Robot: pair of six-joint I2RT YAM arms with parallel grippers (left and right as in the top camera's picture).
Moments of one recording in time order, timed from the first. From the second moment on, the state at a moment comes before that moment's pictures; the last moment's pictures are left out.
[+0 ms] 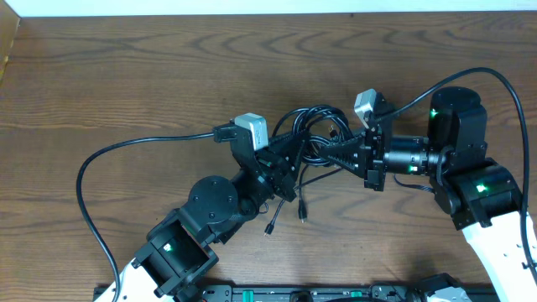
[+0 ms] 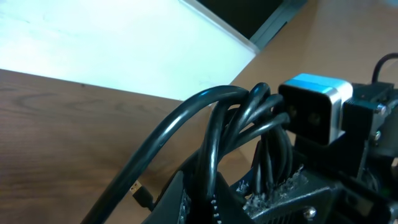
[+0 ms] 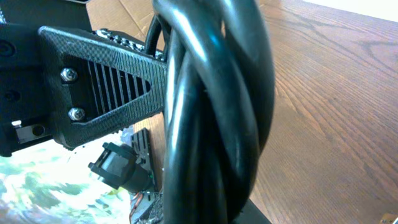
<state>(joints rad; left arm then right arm) -0.84 0.87 0.82 0.01 -0.09 -0.68 0.28 1.10 1.07 -0.52 -1.04 -0.01</state>
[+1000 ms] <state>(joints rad) -0.84 0.82 0.82 0.12 -0.09 -1.01 0.30 1.08 1.08 -0.66 -0.89 -0.14</state>
